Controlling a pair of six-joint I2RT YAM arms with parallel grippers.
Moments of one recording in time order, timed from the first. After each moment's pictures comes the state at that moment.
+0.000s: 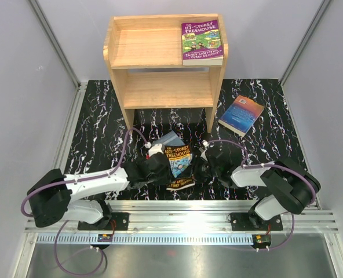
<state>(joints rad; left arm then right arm) -1.02 1.29 0.65 -0.27 -0.16 -1.02 0.73 1.50 0.41 0.47 -0.44 1.19</state>
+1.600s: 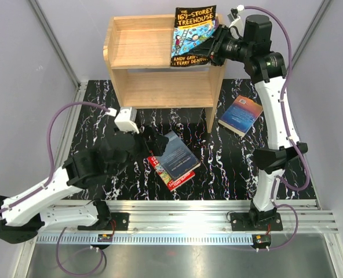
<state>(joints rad) -1.10 0.91 1.16 -0.68 -0.55 -0.78 0.30 1.98 2.59 -0.81 -0.62 0.86</state>
